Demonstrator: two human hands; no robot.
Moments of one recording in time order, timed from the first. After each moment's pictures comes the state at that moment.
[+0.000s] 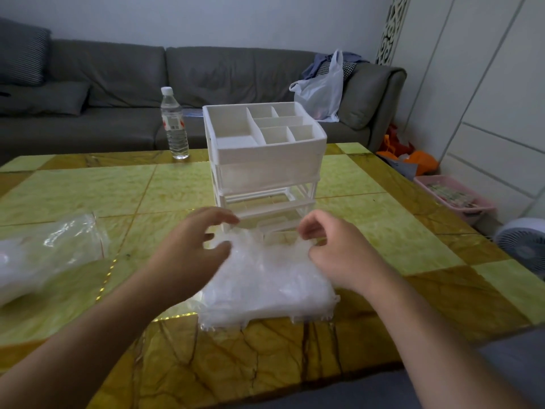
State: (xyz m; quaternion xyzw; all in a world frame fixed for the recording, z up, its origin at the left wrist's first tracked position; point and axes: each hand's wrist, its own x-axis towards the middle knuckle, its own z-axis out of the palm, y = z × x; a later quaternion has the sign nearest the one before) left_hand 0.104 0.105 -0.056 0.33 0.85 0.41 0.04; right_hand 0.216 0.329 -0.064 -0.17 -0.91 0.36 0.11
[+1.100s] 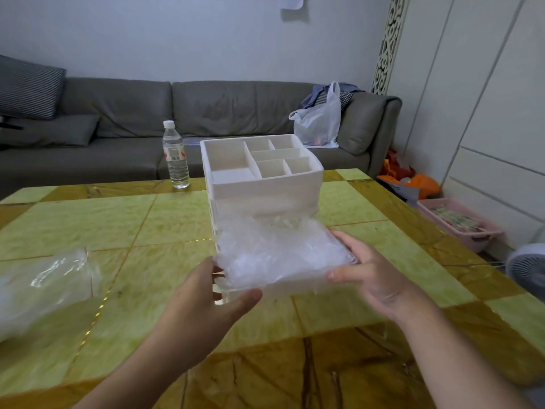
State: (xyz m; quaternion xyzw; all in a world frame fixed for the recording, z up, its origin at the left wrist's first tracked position) left_hand 0.112 0.124 -0.090 0.23 0.84 0.49 0.08; right_hand 0.208 0.406 -0.089 -0.08 -0.70 0.70 0.11
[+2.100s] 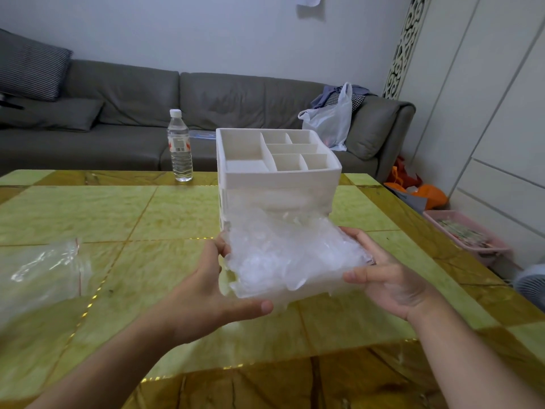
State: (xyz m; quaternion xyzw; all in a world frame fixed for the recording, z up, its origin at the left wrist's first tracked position) left_hand 0.063 0.132 -0.099 0.31 0.78 0.51 0.18; right_hand 0.179 0.441 -0.103 -0.04 -0.63 0.77 0.05
